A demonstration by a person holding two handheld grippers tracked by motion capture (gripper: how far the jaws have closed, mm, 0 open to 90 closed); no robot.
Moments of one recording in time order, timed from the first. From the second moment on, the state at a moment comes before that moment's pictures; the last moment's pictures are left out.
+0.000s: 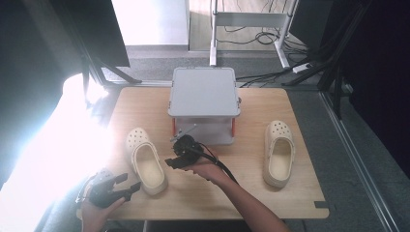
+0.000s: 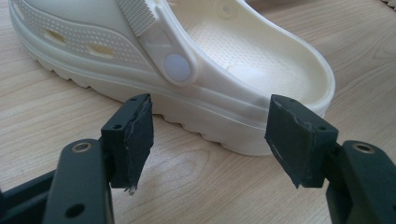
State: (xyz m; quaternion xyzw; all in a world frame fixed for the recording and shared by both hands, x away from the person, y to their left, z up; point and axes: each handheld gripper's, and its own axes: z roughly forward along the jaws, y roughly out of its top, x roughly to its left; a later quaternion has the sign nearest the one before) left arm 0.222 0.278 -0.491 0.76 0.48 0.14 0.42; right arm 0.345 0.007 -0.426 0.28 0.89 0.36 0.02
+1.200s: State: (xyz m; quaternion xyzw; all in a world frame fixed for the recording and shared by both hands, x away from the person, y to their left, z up) left arm 0.222 0.280 -0.492 0.76 0.47 0.14 0.42; right arm 0.373 0.072 -0.439 0.28 0.91 0.31 0.01
